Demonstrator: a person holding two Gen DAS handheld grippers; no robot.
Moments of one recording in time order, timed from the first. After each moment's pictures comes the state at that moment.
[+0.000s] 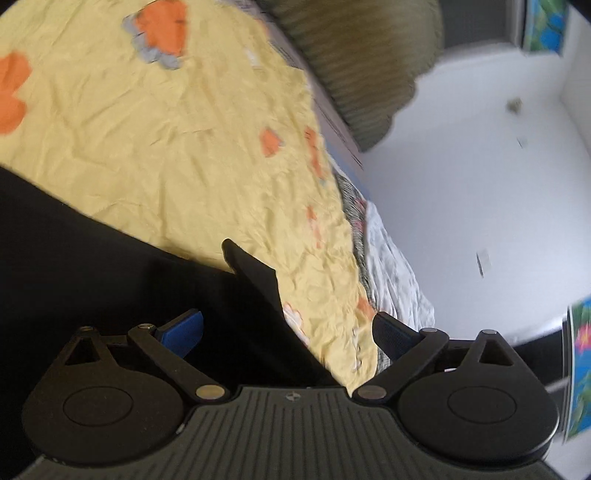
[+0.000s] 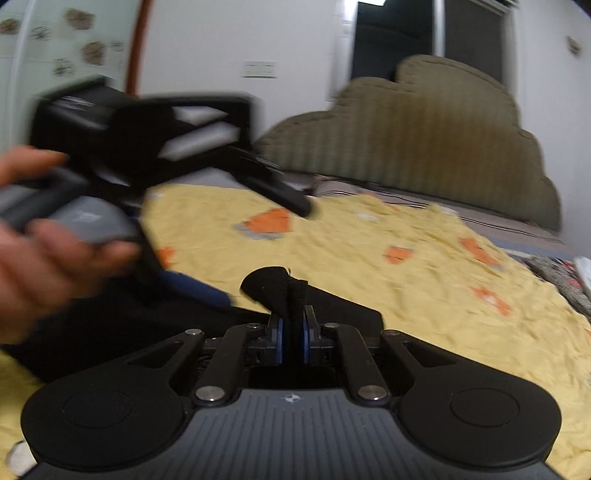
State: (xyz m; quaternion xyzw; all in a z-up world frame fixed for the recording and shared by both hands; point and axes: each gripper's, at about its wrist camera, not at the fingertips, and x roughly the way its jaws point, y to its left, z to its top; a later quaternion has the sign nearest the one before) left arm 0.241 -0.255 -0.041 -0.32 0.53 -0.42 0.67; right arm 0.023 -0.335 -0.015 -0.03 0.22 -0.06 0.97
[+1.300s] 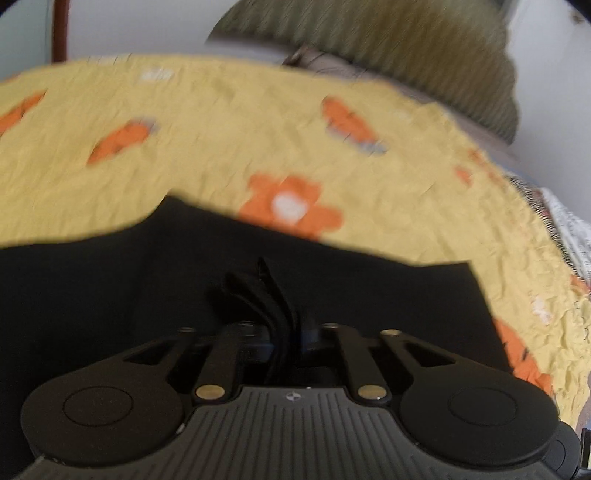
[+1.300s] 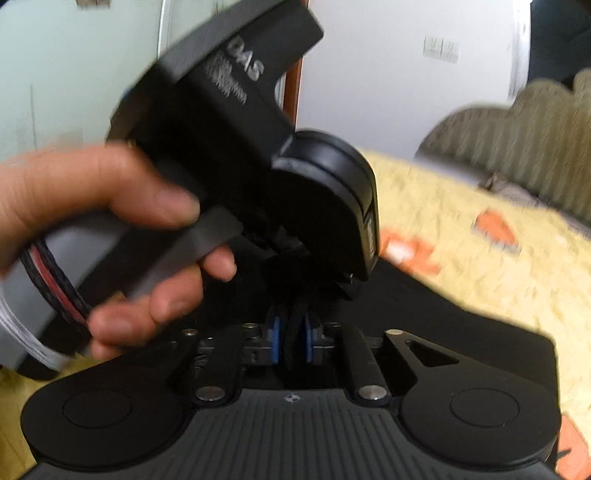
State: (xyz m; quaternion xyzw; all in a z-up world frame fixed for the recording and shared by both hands) left arm 0.234 -0.108 -0.039 -0.04 0.45 -0.22 0.86; right arm 0.099 -0.165 -0.037 -0.08 0.29 0.16 0.94
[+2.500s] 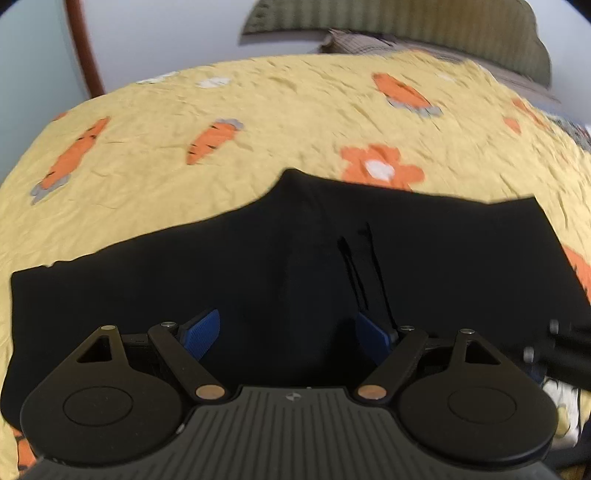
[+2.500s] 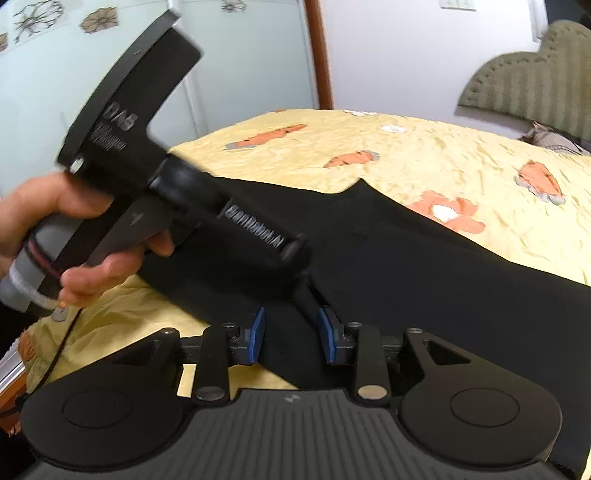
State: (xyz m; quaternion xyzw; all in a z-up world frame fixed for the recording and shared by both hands) left arm 0.203 -0.059 -0.025 0.10 0.45 -0.16 0.87; right arm 0.098 -0.186 -0.036 0.01 0.34 0.23 0.91
